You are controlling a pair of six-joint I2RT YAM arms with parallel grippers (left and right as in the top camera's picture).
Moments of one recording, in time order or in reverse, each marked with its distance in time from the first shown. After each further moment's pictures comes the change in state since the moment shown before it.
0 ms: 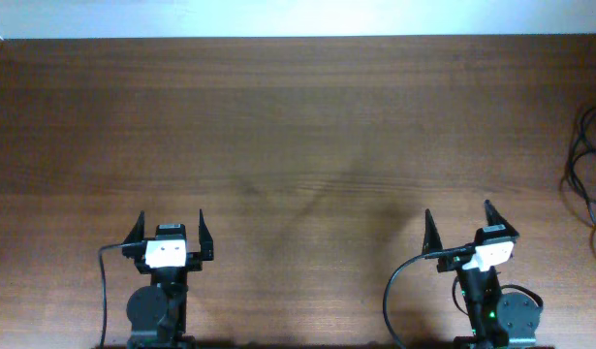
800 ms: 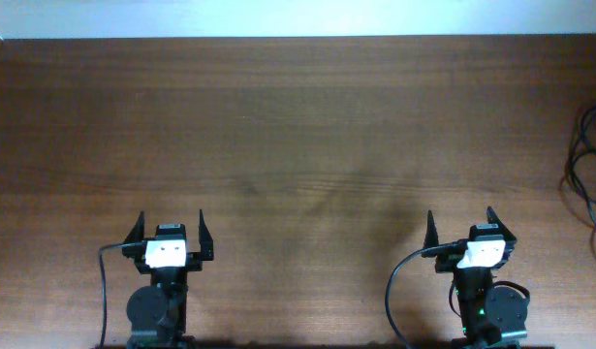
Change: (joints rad) left arm 0.000 0.000 0.000 0.000 0.000 0.000; right arm 0.123 0.000 -0.002 -0.085 0.241 -0.067
